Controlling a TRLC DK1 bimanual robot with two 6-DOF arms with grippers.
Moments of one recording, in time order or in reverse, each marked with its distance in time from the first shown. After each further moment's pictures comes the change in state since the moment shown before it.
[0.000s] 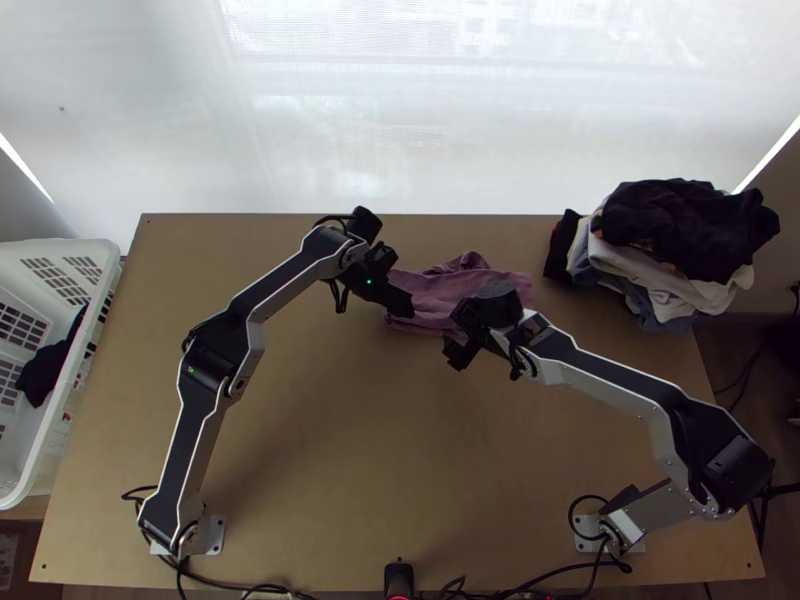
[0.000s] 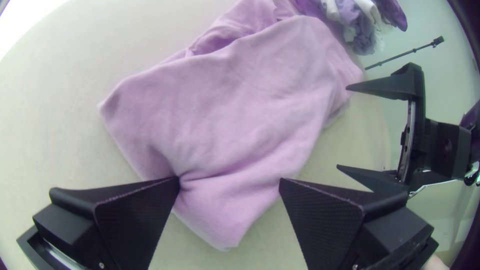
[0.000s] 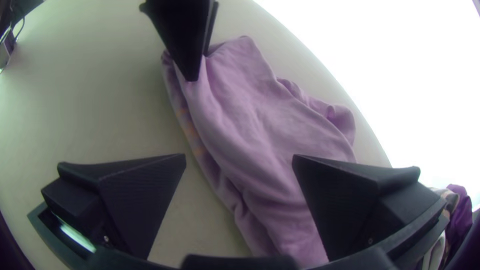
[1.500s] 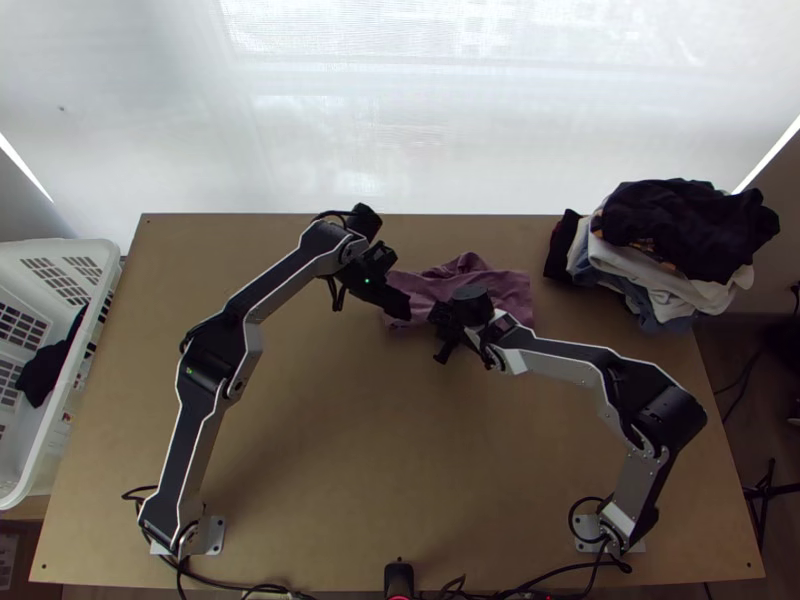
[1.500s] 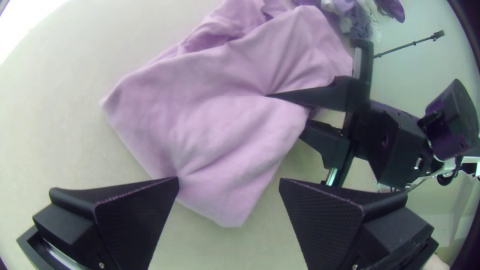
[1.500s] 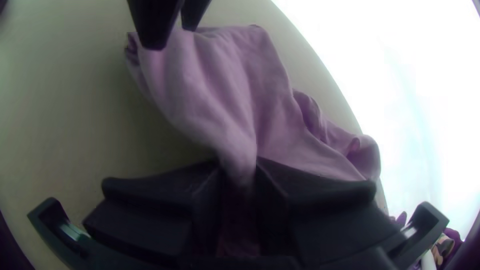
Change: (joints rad) left arm -0.007 -0.025 0.040 -0.105 -0.006 0.033; right arm 0.012 0.296 0.061 0.238 0.072 -0.188
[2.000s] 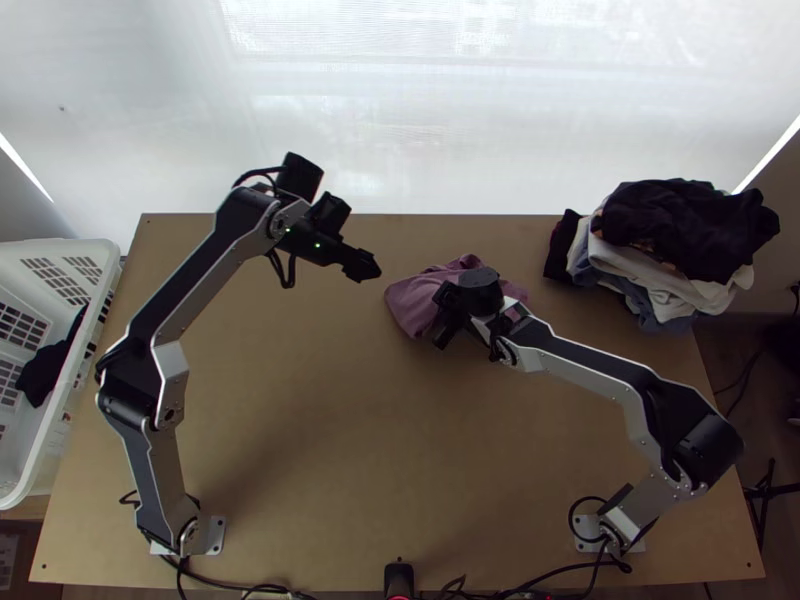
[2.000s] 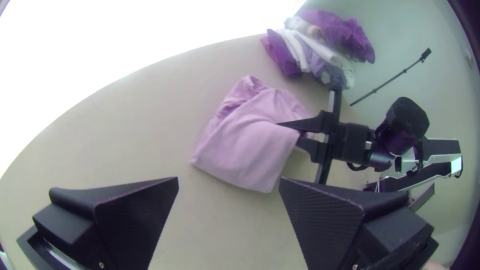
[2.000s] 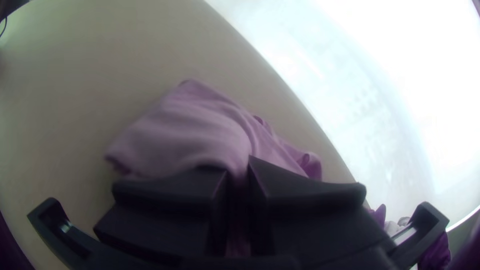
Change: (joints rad) left arm 0.107 -0.346 -0.103 -0.003 -0.034 -0.022; right arm 0.024 -0.186 0.058 -0.100 0.037 0.123
